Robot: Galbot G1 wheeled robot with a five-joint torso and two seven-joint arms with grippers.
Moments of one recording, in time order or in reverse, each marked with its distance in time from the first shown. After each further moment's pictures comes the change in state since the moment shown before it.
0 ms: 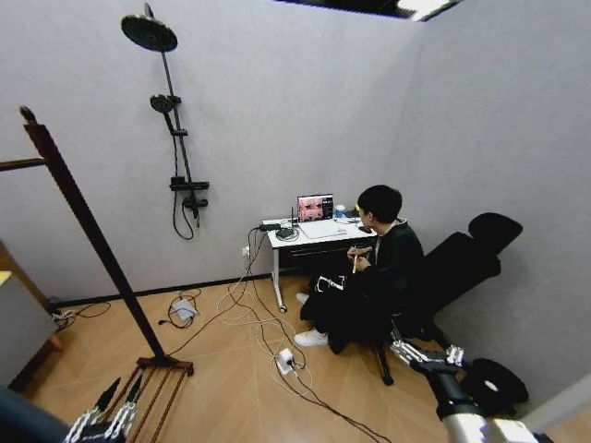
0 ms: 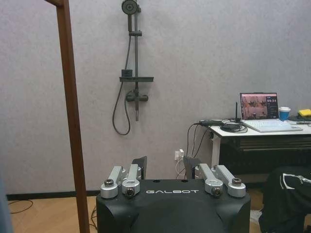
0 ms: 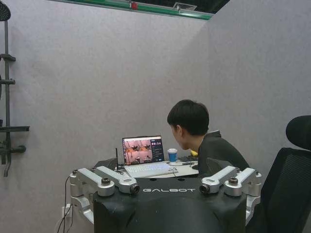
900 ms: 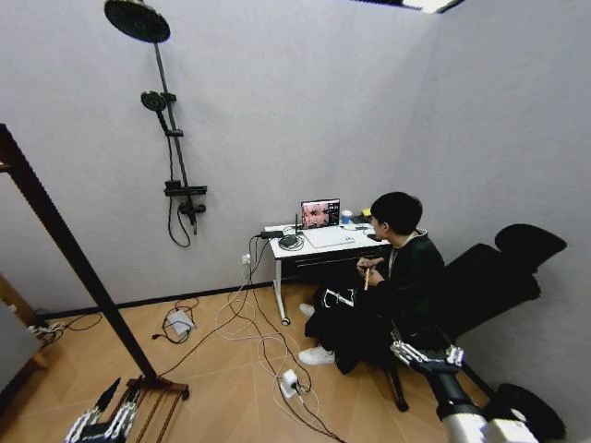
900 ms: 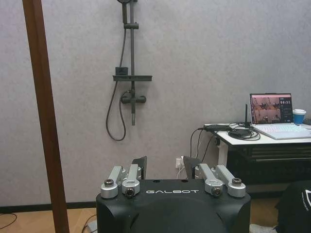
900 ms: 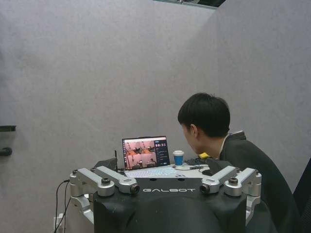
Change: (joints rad) left arm 0.000 0.000 0.000 0.000 0.000 0.000 0.001; right arm 0.000 0.000 0.000 0.000 0.000 0.000 0.000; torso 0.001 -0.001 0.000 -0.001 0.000
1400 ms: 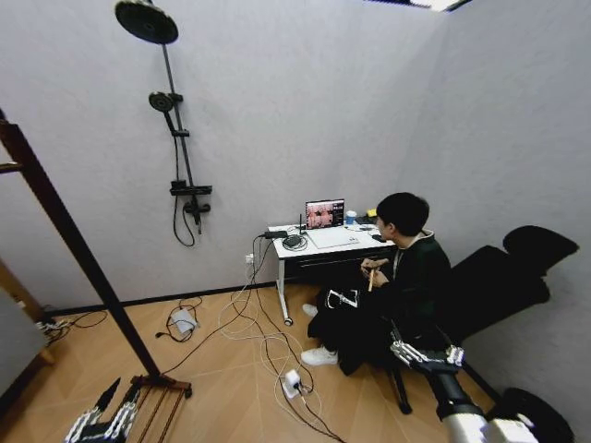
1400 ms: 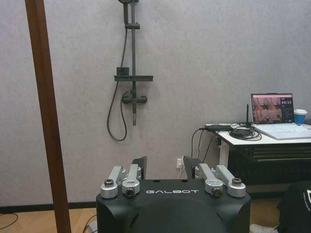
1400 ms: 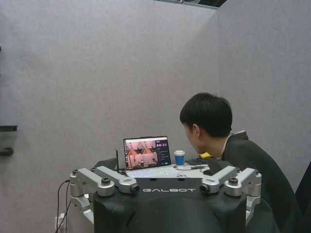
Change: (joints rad) left arm 0.000 0.000 0.000 0.000 0.000 0.000 0.000; right arm 0.000 0.000 0.000 0.000 0.000 0.000 0.000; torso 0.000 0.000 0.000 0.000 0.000
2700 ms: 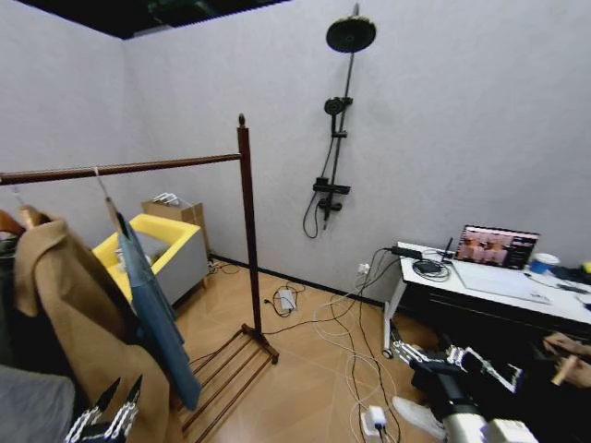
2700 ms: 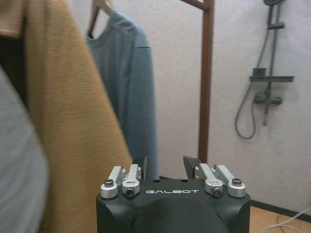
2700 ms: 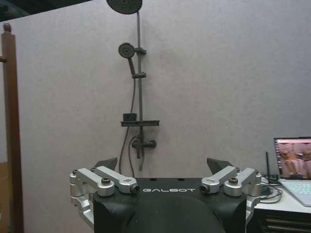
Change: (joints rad) left arm 0.000 0.000 0.000 0.000 0.000 0.000 0.000; right arm 0.000 0.000 0.000 0.000 0.000 0.000 0.000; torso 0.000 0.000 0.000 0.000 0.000
